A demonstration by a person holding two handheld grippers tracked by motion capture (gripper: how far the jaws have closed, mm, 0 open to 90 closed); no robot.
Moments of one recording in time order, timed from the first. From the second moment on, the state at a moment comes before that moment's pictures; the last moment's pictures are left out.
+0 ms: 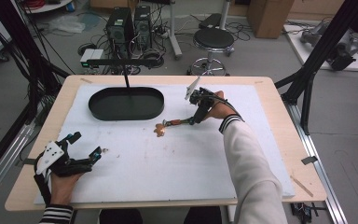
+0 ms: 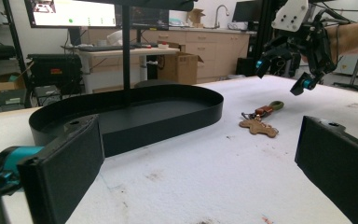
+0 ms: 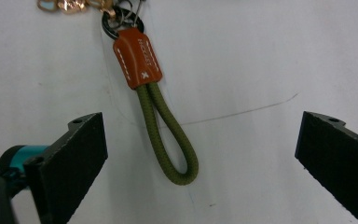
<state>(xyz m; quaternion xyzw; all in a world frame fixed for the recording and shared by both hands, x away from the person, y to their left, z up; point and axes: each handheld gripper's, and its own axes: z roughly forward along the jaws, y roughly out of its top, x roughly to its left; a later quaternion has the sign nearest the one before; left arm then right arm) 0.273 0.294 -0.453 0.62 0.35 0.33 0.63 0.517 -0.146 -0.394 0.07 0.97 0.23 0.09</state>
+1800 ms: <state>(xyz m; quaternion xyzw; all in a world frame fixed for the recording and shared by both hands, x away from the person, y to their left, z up) 0.273 0.294 -0.453 0.61 0.34 0.33 0.63 0.520 -0.143 -0.408 0.01 0.99 0.15 0.02</state>
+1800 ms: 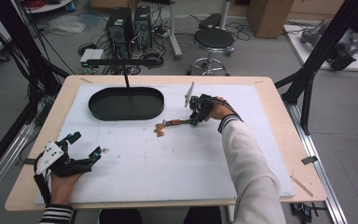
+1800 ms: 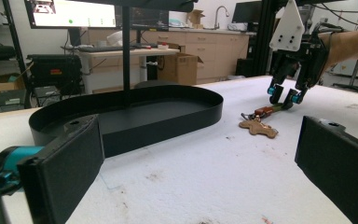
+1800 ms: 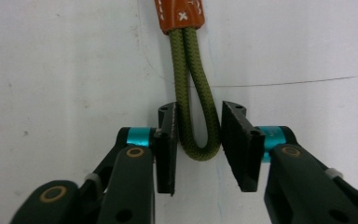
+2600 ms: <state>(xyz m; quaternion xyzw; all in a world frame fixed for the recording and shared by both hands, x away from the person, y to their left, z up) 0.273 0.294 -0.453 0.61 0.35 0.33 0.63 0.512 -0.141 -0.399 0.02 0.98 0.17 0.00</state>
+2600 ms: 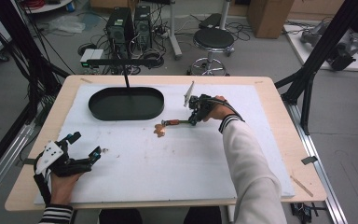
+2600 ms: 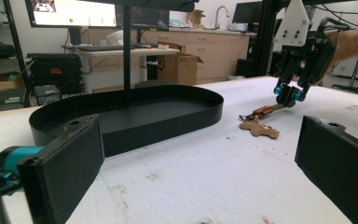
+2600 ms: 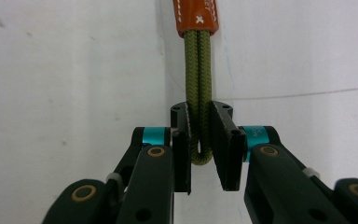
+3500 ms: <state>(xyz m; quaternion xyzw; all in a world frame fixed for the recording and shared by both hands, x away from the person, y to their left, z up) 0.305 0.280 -0.411 0.68 0.32 0.26 0.60 0.478 -0.160 -0.332 0.06 0.93 0.37 -0.03</state>
